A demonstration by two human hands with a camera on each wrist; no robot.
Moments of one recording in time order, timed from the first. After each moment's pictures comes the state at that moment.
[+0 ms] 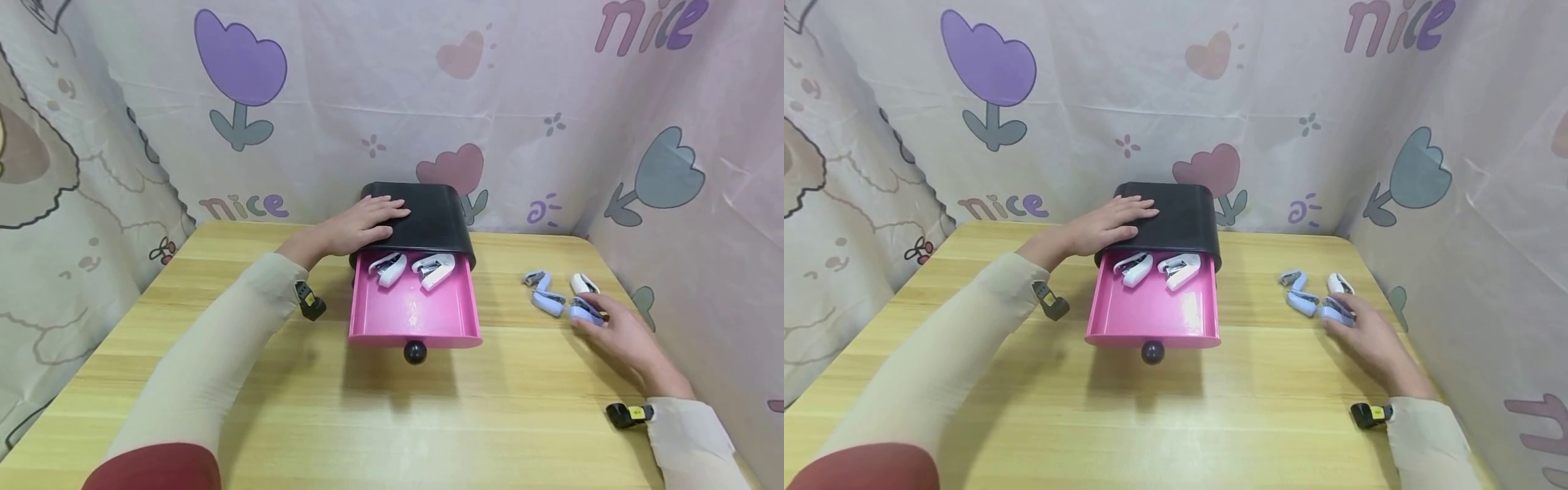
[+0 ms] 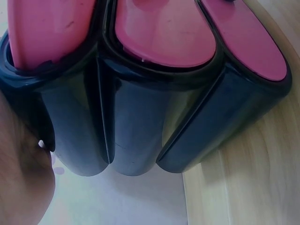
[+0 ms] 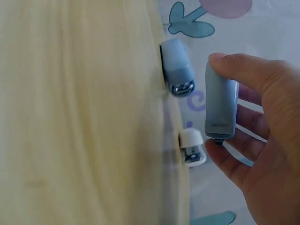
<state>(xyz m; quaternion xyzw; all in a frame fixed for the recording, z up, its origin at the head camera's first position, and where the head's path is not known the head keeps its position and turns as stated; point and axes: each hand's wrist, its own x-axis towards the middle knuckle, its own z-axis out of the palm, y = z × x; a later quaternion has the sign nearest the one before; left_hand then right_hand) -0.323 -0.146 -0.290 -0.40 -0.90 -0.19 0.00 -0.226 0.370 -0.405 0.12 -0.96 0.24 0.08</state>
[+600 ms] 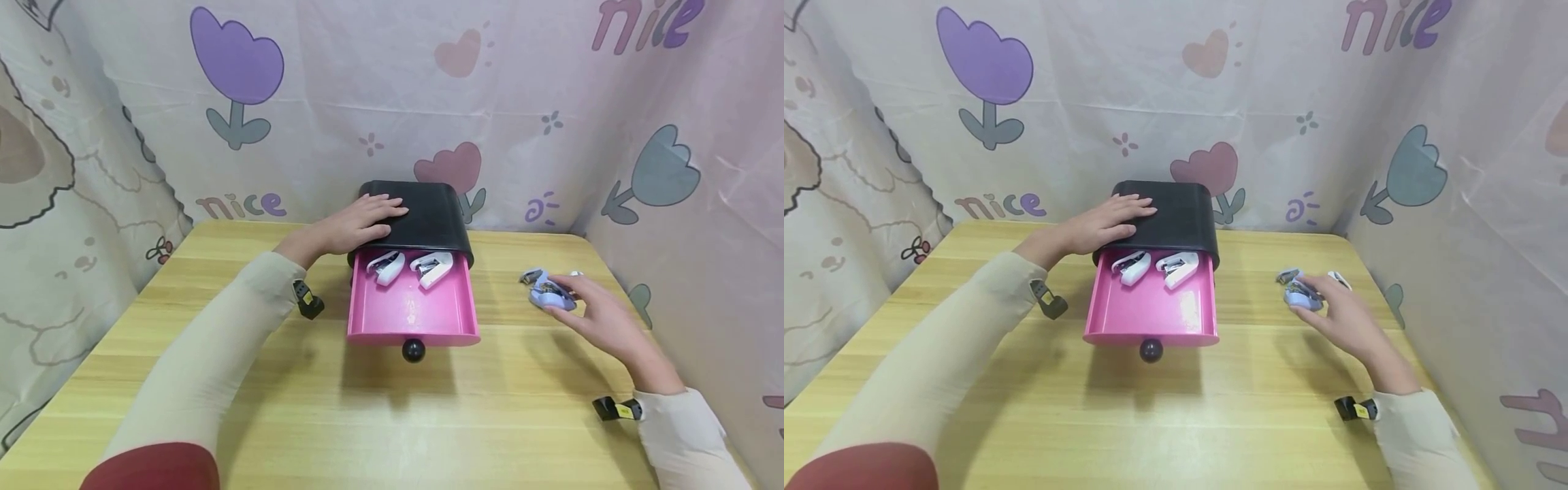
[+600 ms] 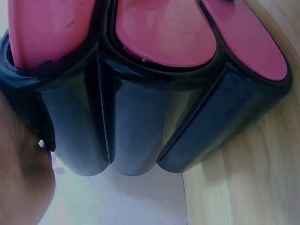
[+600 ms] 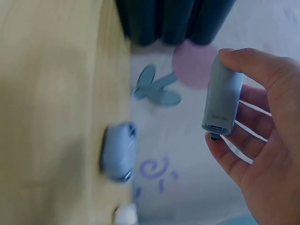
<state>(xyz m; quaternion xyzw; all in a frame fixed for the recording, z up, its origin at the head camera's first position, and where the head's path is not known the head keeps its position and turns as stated) -0.324 -0.145 -0.291 -0.40 -0.90 -0.19 0.00 -0.214 0.310 -0.358 0.25 -0.93 0.22 0.16</state>
